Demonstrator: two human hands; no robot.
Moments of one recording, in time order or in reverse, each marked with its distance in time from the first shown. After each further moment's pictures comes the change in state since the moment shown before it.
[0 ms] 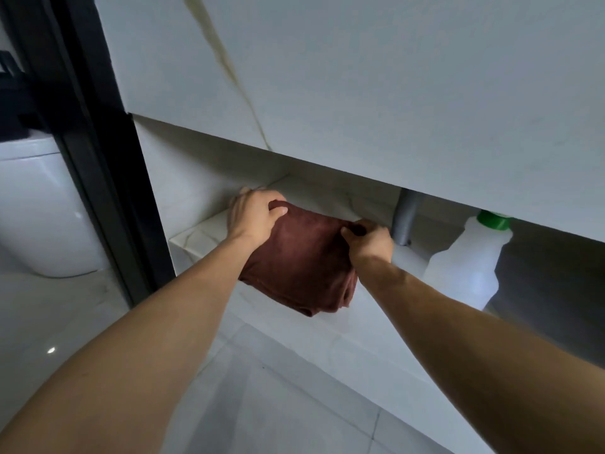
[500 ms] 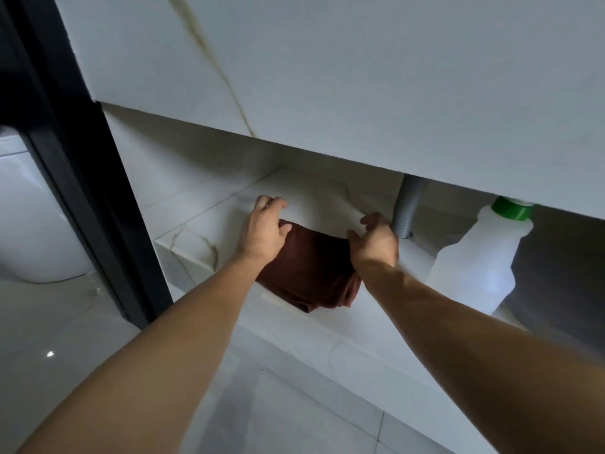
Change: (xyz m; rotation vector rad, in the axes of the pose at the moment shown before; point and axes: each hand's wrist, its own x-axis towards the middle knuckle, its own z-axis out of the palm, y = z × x) left_hand -0.007 -0.010 0.057 -0.081 -0.067 0.001; right_hand 0.019 0.027 0.013 -0.169 0.082 0.006
